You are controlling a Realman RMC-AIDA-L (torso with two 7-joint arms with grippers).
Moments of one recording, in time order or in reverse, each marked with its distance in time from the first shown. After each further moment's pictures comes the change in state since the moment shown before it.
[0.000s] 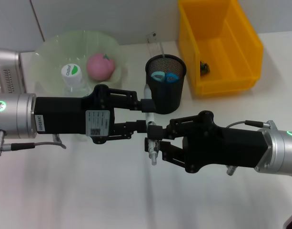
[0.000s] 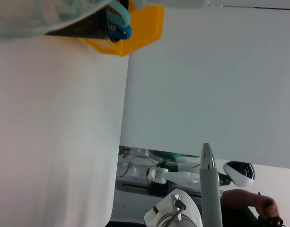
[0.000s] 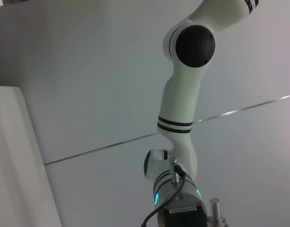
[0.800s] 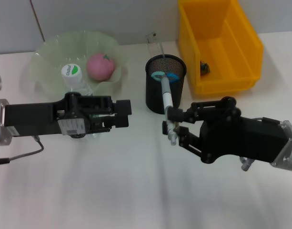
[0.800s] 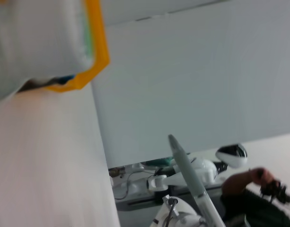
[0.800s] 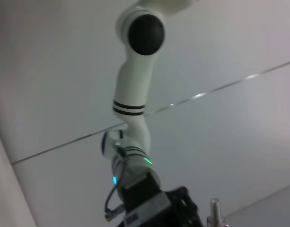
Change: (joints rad) left arm 0.062 0.025 -0.078 0.002 -0.008 0.076 0.352; right arm -0.040 -0.011 0.091 -0.008 0.012 -0.061 0.105
